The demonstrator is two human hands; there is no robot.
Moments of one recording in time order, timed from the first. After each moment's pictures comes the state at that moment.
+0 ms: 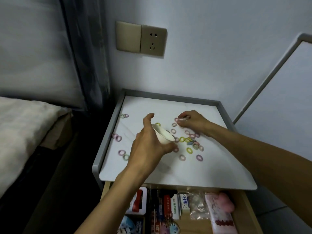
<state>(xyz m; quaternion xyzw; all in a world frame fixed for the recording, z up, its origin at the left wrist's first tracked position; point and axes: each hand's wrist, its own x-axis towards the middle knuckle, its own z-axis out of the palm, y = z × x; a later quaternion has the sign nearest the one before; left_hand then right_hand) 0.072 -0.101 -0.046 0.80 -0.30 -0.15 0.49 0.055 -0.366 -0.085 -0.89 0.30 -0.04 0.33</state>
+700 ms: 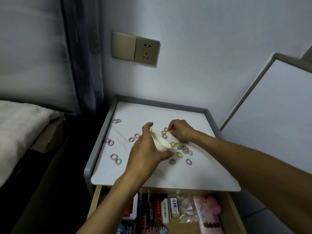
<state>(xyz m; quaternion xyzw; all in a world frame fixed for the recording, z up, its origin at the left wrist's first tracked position) 0.060 -0.105 -0.049 0.79 -0.32 -0.16 0.50 0.059 -0.333 -0.069 -0.94 0.30 0.04 0.17</state>
